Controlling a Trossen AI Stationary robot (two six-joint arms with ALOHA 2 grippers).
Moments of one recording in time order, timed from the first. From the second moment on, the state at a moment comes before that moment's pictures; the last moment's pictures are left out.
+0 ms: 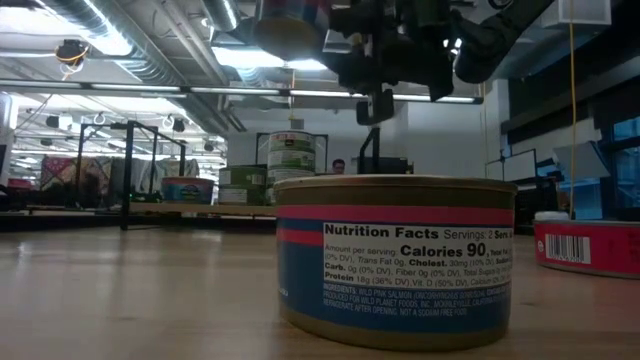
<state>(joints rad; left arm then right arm) -0.60 1.69 1.54 -1.00 -1.07 0.35 -0.22 1.68 0.92 0.74 -0.78 1.52</state>
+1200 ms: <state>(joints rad) -0.59 1.69 1.54 -0.99 -1.14 0.44 -0.22 1.68 0.92 0.84 -0.86 1.52</state>
